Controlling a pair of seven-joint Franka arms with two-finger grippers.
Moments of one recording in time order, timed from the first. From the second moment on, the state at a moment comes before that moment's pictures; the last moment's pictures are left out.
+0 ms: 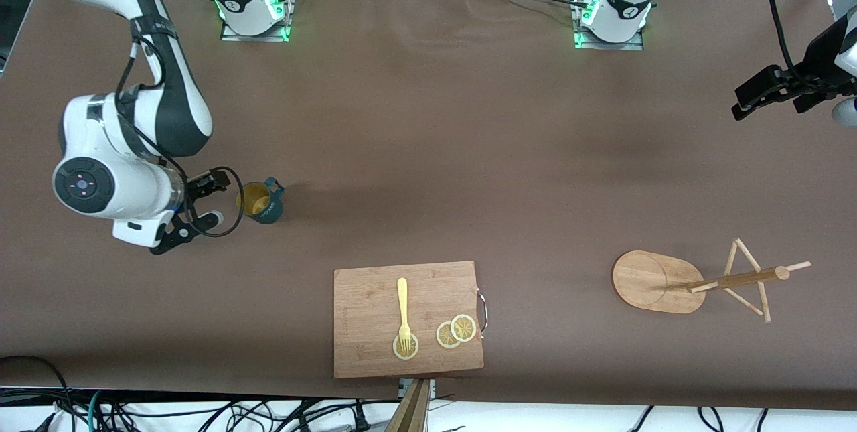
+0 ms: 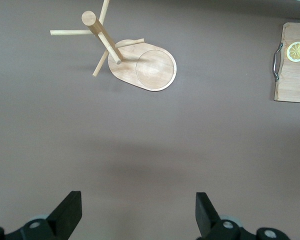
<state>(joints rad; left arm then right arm) 0.08 0.05 -0.13 -1.44 0.01 1.48 -0.21 0.12 0.50 0.02 -1.56 -0.10 1.82 -0.39</state>
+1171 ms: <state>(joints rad) 0.08 0.05 -0.13 -1.44 0.01 1.48 -0.21 0.15 0.58 0.02 -1.72 -0.10 2.15 -0.46</state>
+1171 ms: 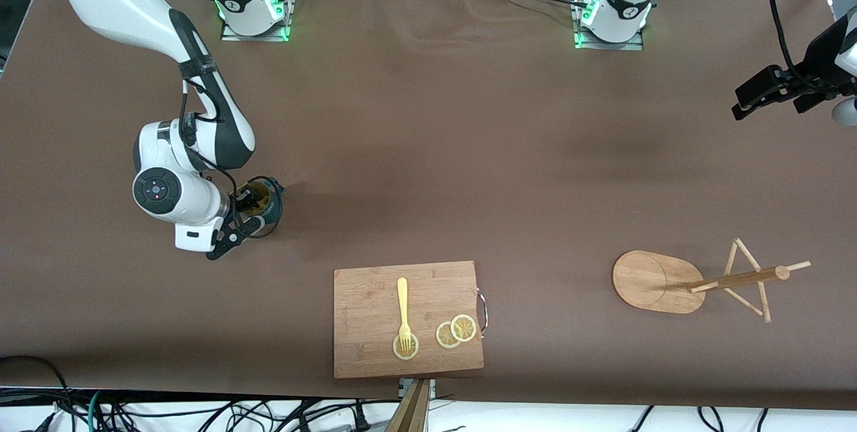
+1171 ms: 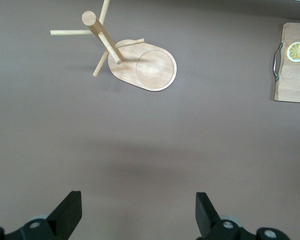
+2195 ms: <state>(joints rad) 0.08 0.05 -0.13 -1.44 0.01 1.48 -0.21 0.18 0.57 0.08 -1.63 -0.01 2.08 -0.22</state>
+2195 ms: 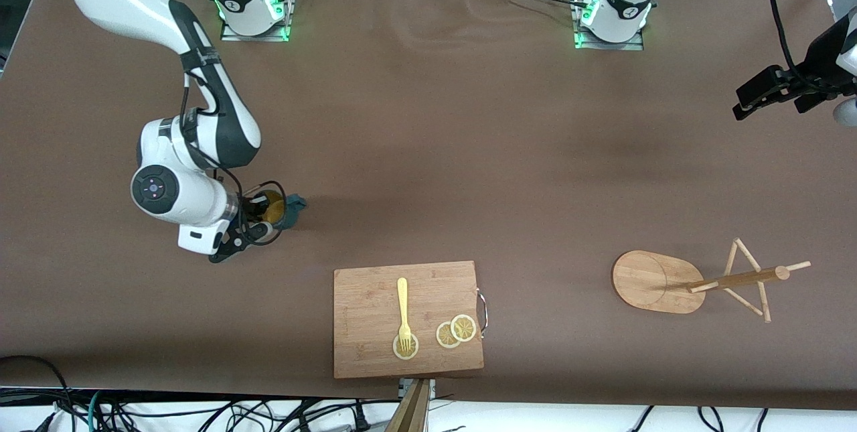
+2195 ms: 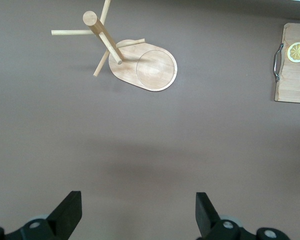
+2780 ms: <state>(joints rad) 0.08 0.05 -0.13 -1.44 0.01 1.48 -0.21 0.52 0.57 0.10 -1.49 -0.01 2.03 0.52</state>
